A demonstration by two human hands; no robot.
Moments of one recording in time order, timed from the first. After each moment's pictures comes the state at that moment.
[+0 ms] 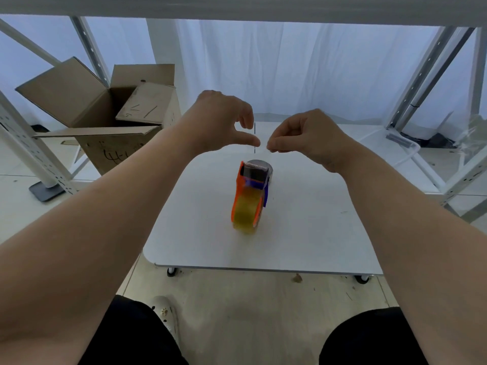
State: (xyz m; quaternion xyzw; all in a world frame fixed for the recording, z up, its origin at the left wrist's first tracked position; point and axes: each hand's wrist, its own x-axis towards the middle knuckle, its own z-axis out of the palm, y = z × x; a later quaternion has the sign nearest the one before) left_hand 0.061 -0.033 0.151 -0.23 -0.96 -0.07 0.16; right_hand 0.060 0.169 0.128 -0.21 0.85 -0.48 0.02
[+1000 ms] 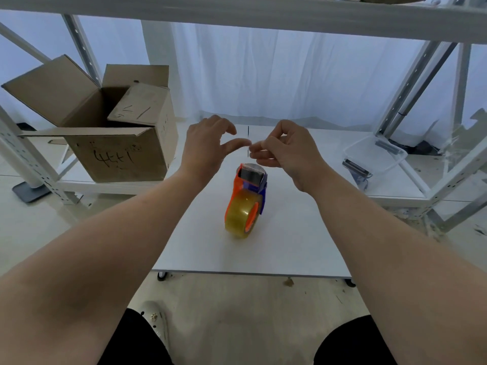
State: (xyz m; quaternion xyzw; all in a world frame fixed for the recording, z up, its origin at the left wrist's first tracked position) left_hand 0.052 -0.033 0.081 -0.11 -0.91 -0.26 0.31; right_hand 0.071 0.140 0.111 -0.10 0.76 -0.64 0.00
